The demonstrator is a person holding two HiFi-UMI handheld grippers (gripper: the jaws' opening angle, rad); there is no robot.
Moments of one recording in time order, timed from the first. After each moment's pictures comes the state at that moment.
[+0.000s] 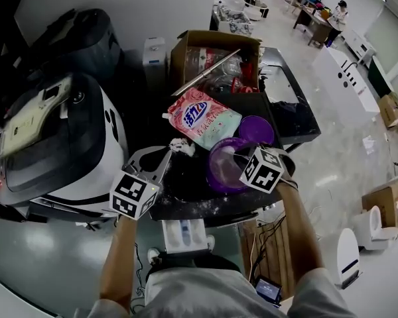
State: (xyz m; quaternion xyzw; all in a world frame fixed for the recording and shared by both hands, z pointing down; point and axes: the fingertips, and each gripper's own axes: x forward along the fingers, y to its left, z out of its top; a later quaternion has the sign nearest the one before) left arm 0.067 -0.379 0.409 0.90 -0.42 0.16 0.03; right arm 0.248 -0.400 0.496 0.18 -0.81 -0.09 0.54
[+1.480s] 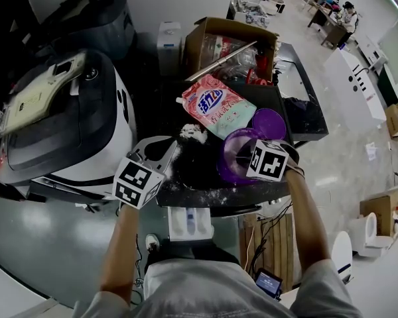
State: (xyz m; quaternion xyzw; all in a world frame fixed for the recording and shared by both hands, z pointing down) left arm 0.039 -0.367 0.429 0.89 -0.43 0.17 0.06; right arm 0.216 -0.361 0.526 0.02 -0.81 -0.05 0.58
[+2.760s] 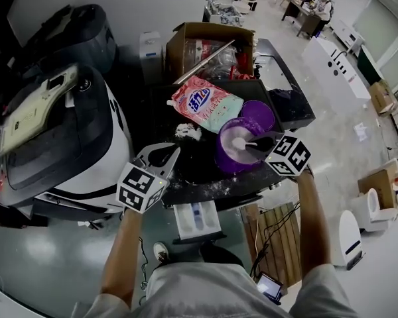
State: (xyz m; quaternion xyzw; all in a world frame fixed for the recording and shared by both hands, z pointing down) left arm 0.051 -0.333 0.427 0.92 -0.36 0.15 0.05; right arm 0.241 -0.347 0.461 0.23 -0.88 0.07 0.42
